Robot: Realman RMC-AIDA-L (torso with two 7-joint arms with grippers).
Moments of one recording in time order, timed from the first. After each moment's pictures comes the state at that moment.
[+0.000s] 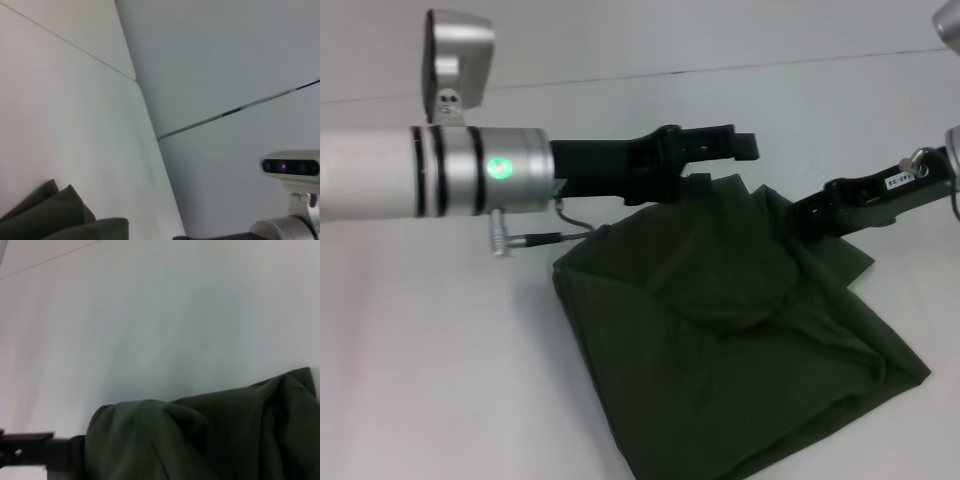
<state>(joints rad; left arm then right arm) -0.92 -2.15 0.92 0.42 1.83 1.30 -2.41 0.73 1.93 -0.68 -0.68 -2.46 -1.53 2.51</state>
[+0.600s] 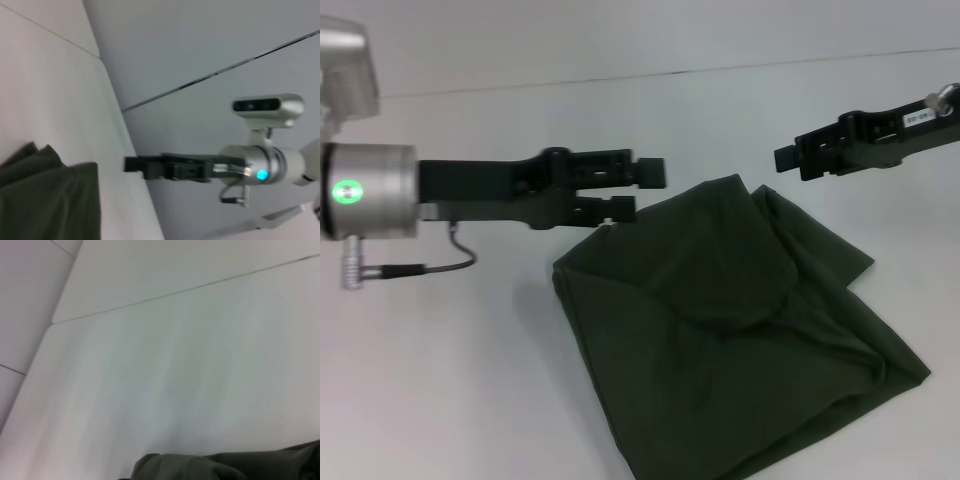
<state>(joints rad) -0.76 -2.05 0.90 0.58 1.83 1.64 -2.43 0.74 1.90 -0.64 -0.76 -2.34 -1.59 2.50</state>
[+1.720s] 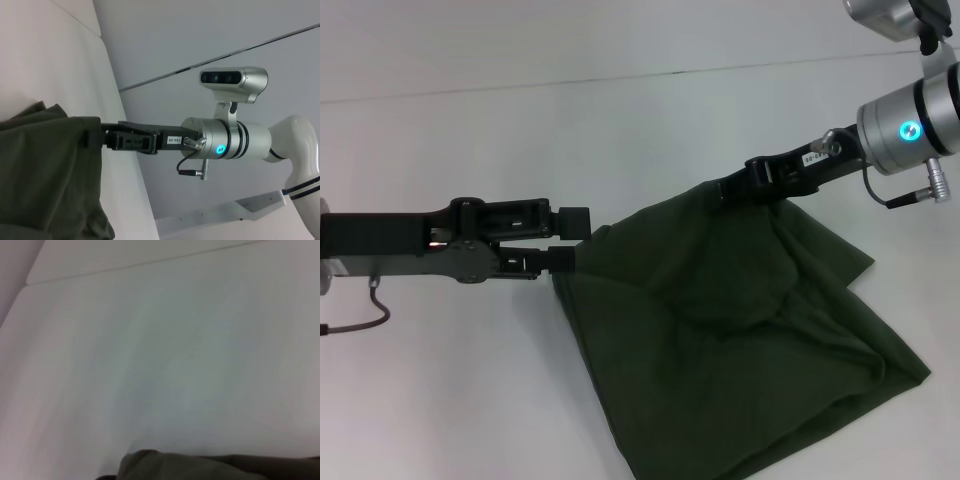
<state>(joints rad) -0.64 -2.01 0.83 0.65 1.86 1.83 -2.47 0.79 1.99 -0.86 -0.70 -2.35 -1.37 2.52</state>
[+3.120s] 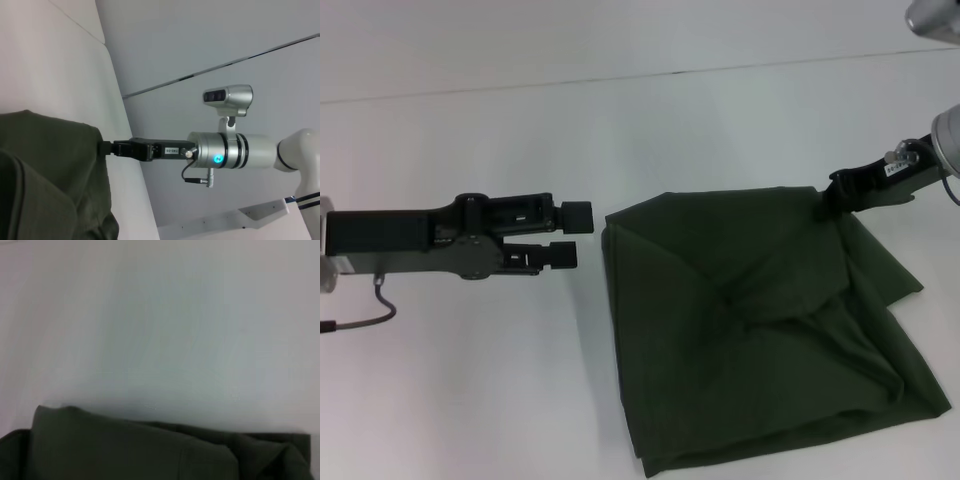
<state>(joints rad) -0.64 -2.02 0.83 0.64 1.86 1.80 -2.47 0.72 1.97 -0.86 -0.85 -2.59 -1.38 2.67</state>
